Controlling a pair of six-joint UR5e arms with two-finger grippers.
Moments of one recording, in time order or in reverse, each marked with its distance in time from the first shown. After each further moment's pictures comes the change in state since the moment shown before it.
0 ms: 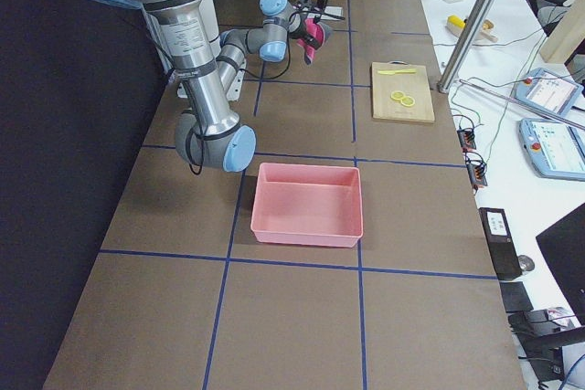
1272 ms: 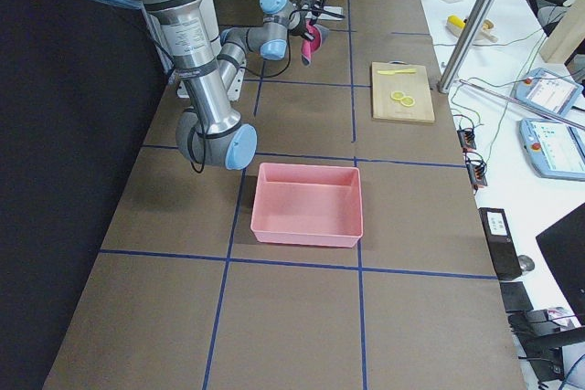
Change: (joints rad) left arm 0.020 -0.004 -0.002 -0.001 0.003 0.000; right arm -0.003 0.015 -0.004 0.025 0.003 0.030
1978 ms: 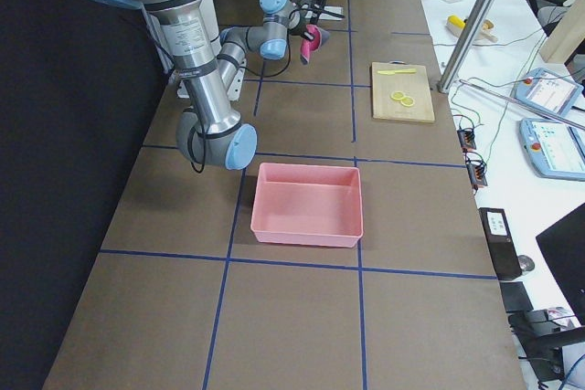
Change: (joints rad) left arm -0.020 0.004 -0.009 -0.006 0.003 0.005; right arm 0.002 0.000 0.004 -0.010 0.004 0.002
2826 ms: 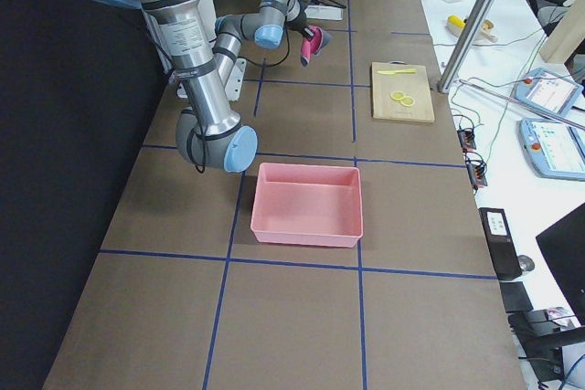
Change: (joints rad) left arm -0.215 0.106 -0.042 -0.022 0.016 0.015; right arm 0.050 -0.014 0.187 -0.357 0.007 -0.001
